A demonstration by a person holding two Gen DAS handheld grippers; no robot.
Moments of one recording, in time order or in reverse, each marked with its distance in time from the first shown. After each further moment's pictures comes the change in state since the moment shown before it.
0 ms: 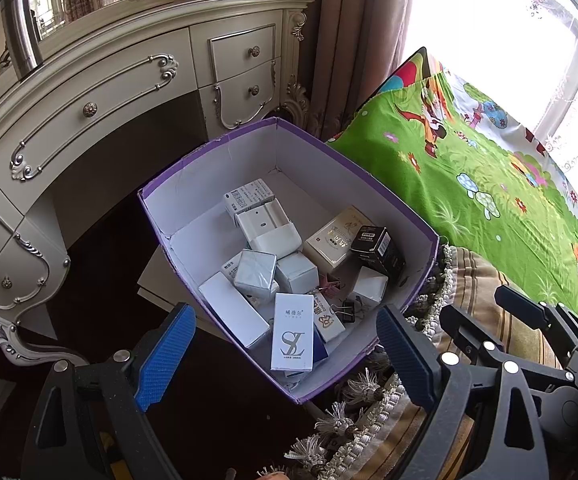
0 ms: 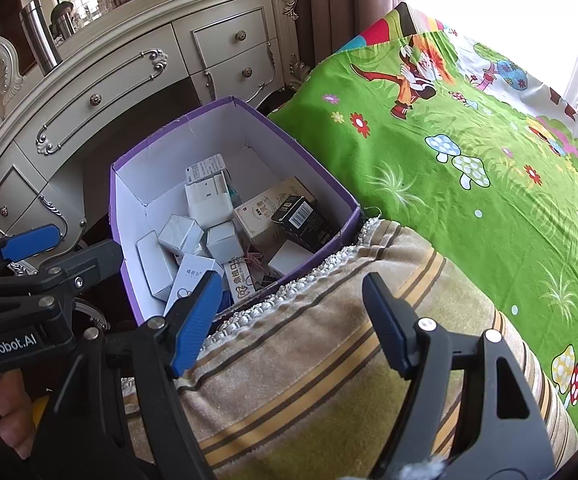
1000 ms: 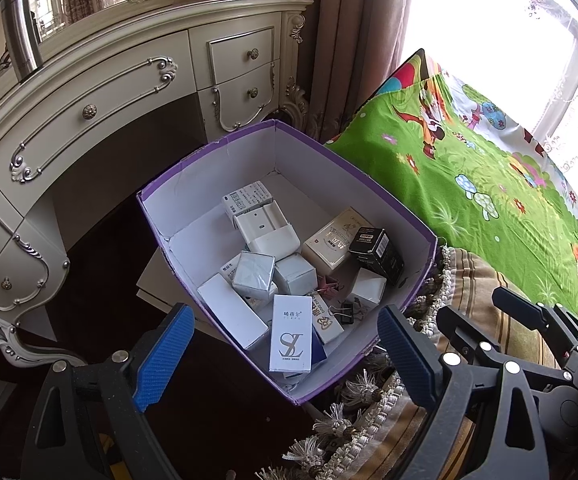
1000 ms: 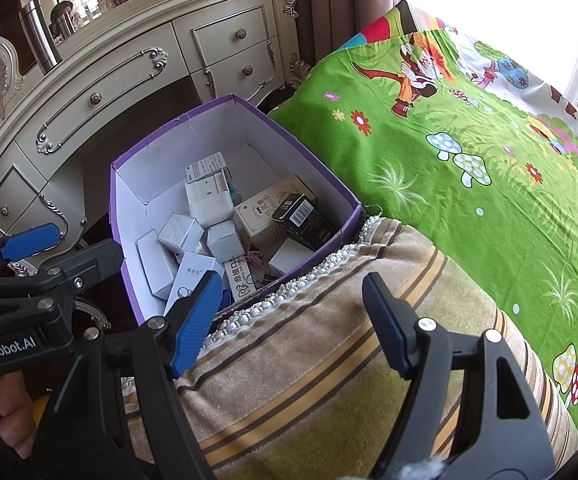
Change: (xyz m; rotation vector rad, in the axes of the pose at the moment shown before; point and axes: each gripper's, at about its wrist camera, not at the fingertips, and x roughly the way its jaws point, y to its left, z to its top) left arm -0.001 0.000 -0.002 0.003 -0.016 -0.003; right arm 0.001 0.000 -0.002 0.002 0.003 0.000
